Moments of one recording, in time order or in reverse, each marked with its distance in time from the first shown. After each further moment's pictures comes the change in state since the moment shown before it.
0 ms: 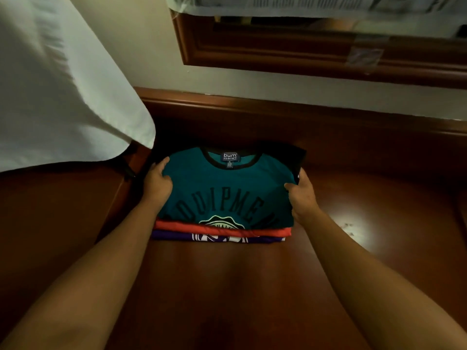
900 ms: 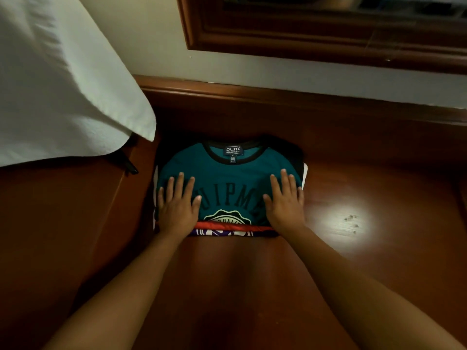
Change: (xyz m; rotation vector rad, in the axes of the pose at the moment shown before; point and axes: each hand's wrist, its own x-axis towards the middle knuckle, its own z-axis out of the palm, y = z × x) left_hand -0.052 -0.061 0.039 0.852 -0.051 0.375; right_hand -0.018 0.062 0.023 -1.256 -0.005 -0.402
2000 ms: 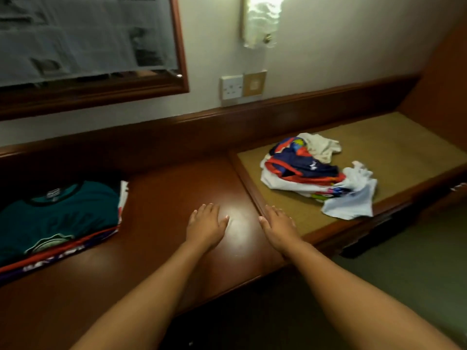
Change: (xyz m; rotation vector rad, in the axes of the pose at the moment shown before) left_hand -0.275 0.490 -0.032 -0.106 -0.216 0.598; right_hand -0.373 0.356 -0.178 0.185 0.109 0.469
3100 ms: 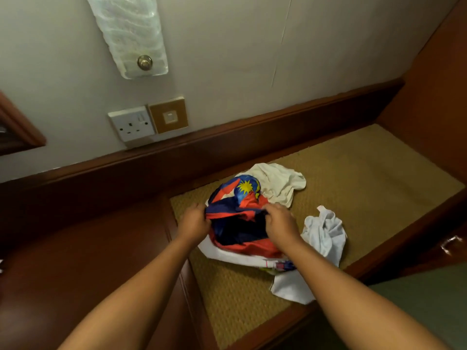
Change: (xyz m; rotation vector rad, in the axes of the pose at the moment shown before) left_hand 0.311 0.183 0.045 -0.285 0.035 0.017; right_hand 0.252 0.196 -0.150 0.076 0.325 -0.094
